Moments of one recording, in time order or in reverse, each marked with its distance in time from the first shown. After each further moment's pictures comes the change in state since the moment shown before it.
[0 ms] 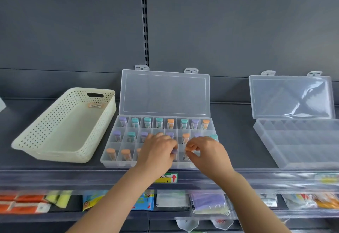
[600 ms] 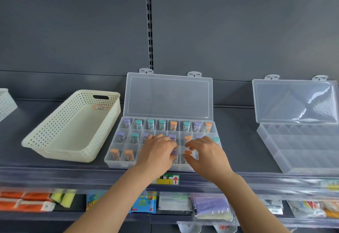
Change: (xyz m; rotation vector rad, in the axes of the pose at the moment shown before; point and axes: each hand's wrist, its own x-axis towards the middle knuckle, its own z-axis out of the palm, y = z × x) left_hand 0.001 -0.004 0.001 0.080 -0.013 -0.026; right_hand 0.003 0.001 0.006 -0.073 0.010 -0.089
